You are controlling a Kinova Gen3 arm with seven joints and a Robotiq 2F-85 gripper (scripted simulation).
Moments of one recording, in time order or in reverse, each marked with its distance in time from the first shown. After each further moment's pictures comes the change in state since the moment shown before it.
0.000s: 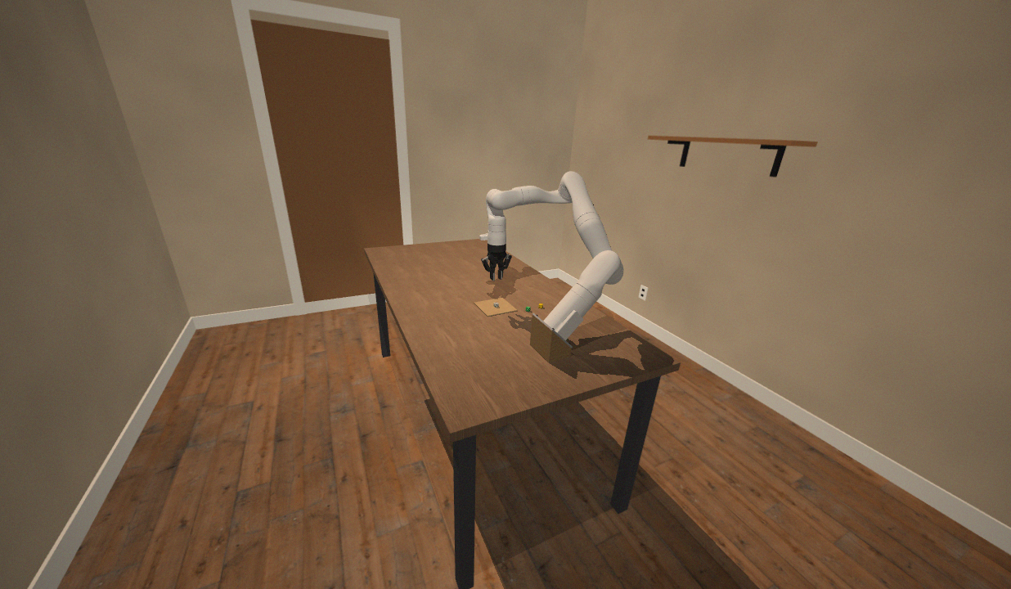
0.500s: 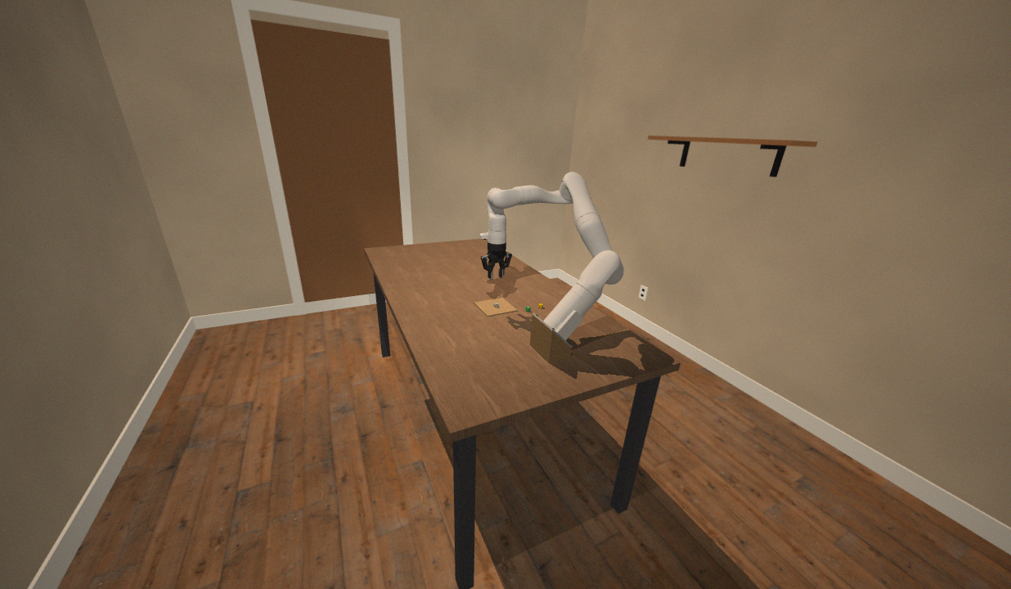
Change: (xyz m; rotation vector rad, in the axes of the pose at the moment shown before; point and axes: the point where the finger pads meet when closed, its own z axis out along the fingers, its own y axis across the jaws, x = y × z) arm 0.003 0.000 -0.003 0.020 -0.003 0.002
